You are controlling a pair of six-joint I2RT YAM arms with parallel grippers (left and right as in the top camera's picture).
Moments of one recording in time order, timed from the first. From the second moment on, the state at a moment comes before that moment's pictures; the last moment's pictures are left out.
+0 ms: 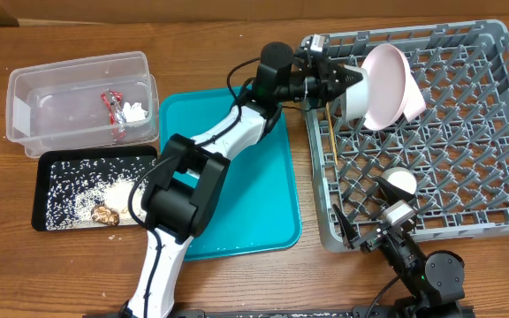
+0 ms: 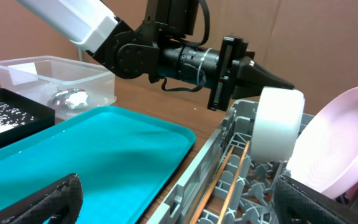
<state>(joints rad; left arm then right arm) -0.51 2.32 1.65 0.57 0.89 -1.50 0.22 0.01 0.02 -0.01 -0.33 -0.09</state>
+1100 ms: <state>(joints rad) -0.31 2.25 1.65 0.33 1.25 -1.40 0.22 0.01 0.02 -0.01 -0.33 -0.09</state>
